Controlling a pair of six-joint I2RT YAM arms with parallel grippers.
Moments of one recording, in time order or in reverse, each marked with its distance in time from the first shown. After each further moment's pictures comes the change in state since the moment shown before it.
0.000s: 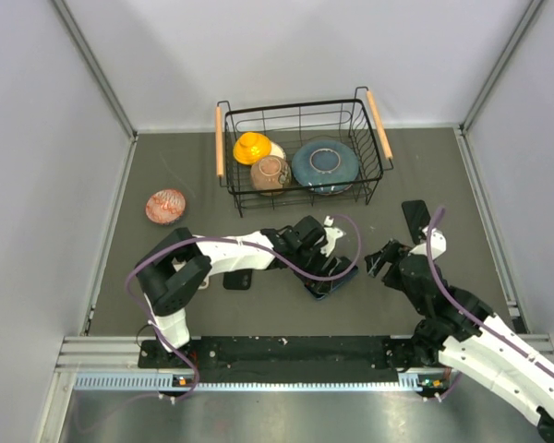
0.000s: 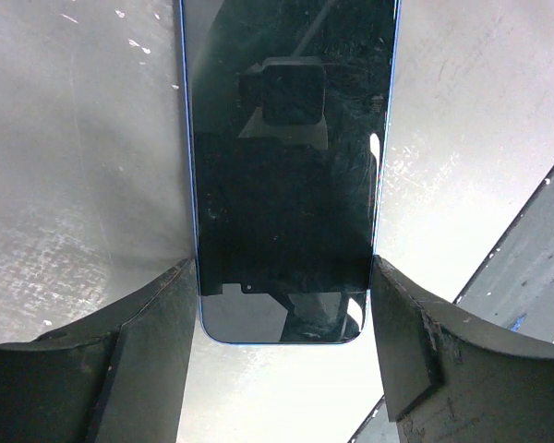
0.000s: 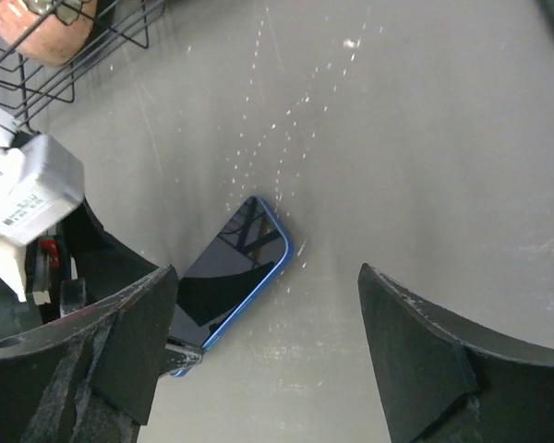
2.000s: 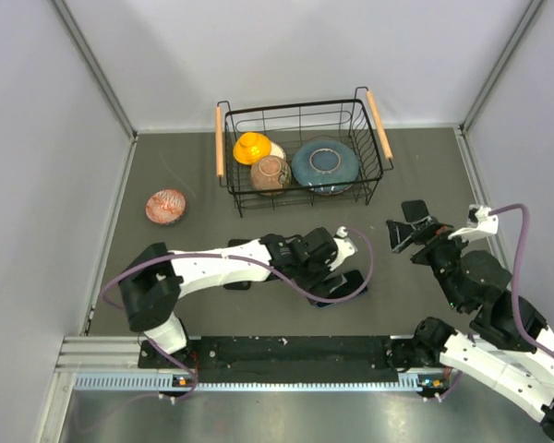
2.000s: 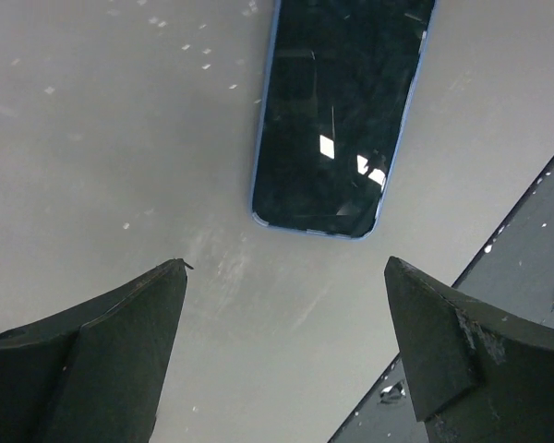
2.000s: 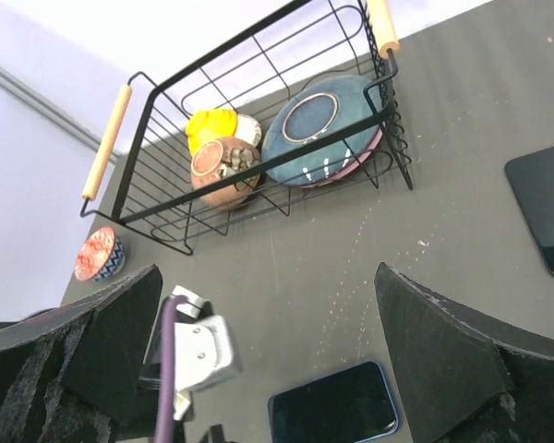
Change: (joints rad) left arm -0.146 -0.172 0.079 -0.288 -0.318 0.171; right arm 0.070 -0.064 0.328 0.065 0.119 -0.259
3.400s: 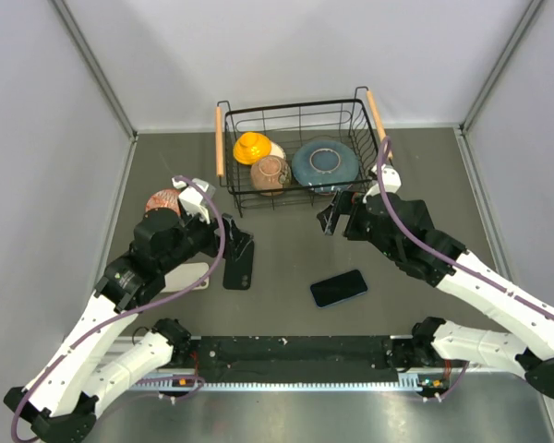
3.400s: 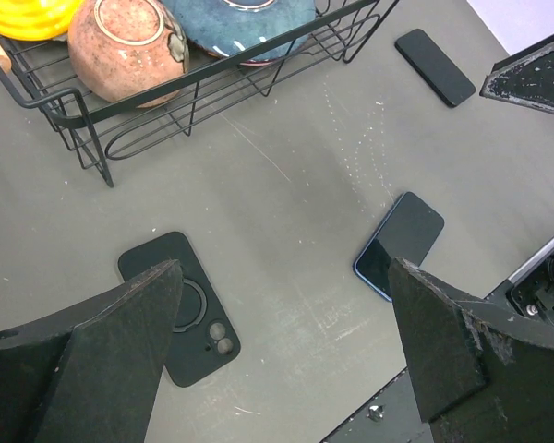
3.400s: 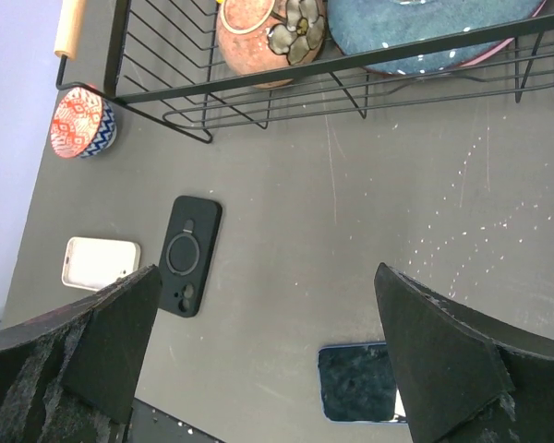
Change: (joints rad) left arm 0.555 -0.921 -0.221 -0.014 0.130 -0.179; right arm 0.000 0.613 0.211 0.079 -0.282 0.056
